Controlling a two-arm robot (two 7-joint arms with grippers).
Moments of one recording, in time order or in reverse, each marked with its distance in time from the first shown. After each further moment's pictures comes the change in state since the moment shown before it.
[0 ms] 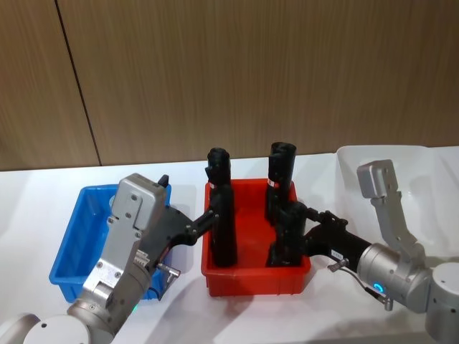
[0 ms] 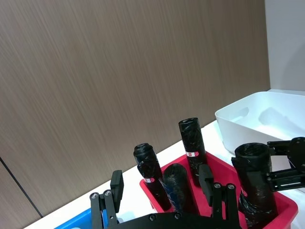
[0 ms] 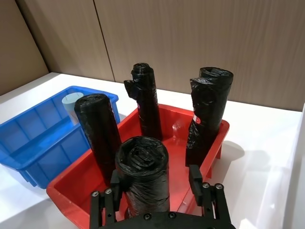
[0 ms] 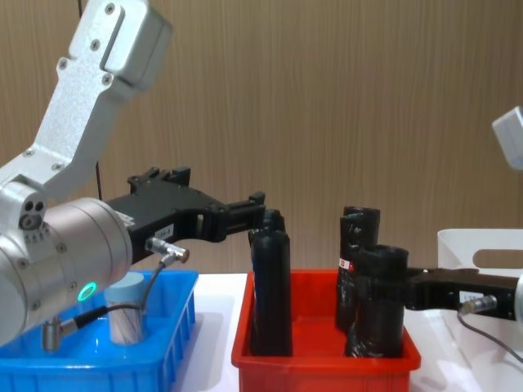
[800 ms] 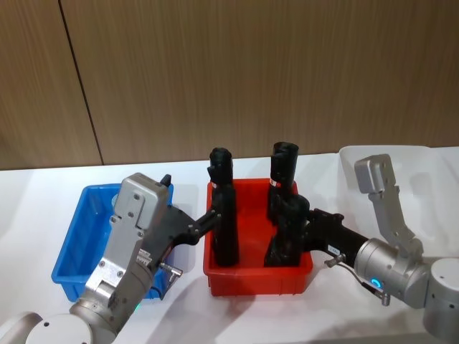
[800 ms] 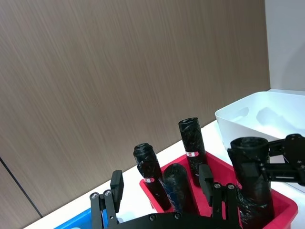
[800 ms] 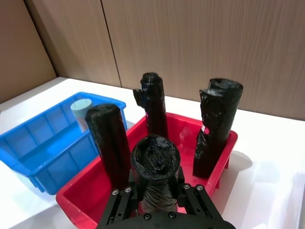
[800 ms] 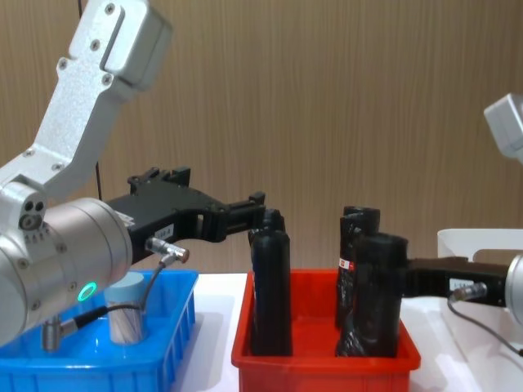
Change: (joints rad) left arm 0.000 0.000 0.000 0.000 0.000 0.000 0.000; right arm 0.012 -0.005 -0.008 -0.012 0.003 -0.003 0.010
